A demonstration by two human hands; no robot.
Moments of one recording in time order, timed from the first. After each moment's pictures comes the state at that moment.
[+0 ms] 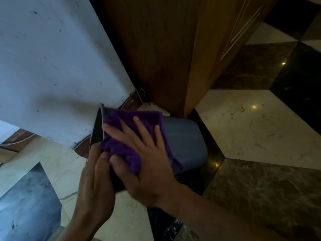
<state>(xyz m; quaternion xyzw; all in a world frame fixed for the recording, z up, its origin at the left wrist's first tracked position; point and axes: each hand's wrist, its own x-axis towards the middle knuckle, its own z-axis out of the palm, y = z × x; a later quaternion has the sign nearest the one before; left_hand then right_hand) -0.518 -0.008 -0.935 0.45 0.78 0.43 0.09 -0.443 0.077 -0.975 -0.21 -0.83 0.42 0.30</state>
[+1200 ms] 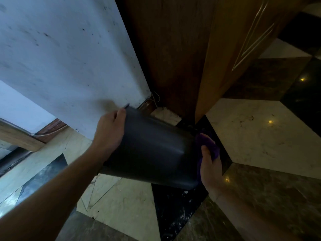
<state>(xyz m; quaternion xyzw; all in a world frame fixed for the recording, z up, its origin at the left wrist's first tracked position) -0.580 0.033 -0.914 0.30 0.88 0.34 0.11 -0.362 0.113 -1.091 -0.44 -0.49 0.64 0.40</state>
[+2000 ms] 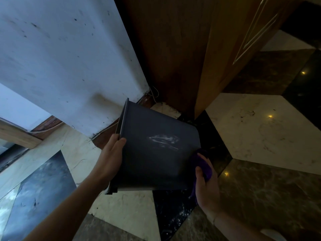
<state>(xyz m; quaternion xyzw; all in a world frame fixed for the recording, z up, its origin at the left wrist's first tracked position) -0.562 -0.014 -0.957 0.23 0.85 0.38 0.30 -0.343 0.065 -1.145 -0.48 -0.54 0.61 0.33</state>
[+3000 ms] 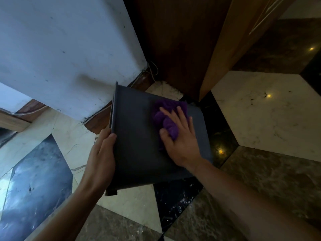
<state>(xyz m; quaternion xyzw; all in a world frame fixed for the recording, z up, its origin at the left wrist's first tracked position) -0.556 -0.027 -0.972 0.23 0.84 0.41 0.26 -0.442 0.116 -1.099 -0.33 -0.81 0.42 0.24</state>
